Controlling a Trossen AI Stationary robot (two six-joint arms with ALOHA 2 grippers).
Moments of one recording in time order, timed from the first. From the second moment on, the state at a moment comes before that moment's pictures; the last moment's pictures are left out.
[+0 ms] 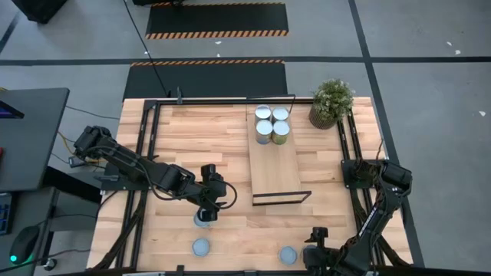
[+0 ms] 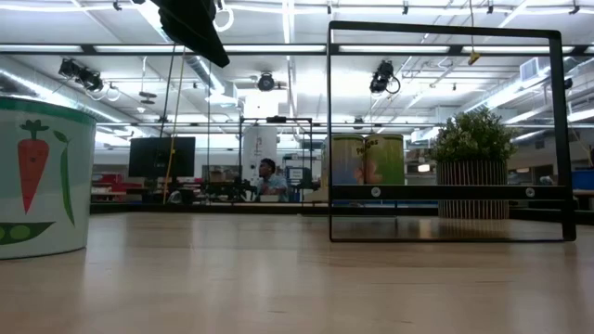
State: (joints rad) left arm -0.44 1.49 1.18 -0.63 -0.36 -0.38; right arm 1.07 1.98 1.40 -0.86 0.44 1.10
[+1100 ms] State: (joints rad) left arm -0.44 1.49 1.18 -0.63 -0.36 -0.38; right arm 1.06 1.80 1.33 -1.30 0.38 1.43
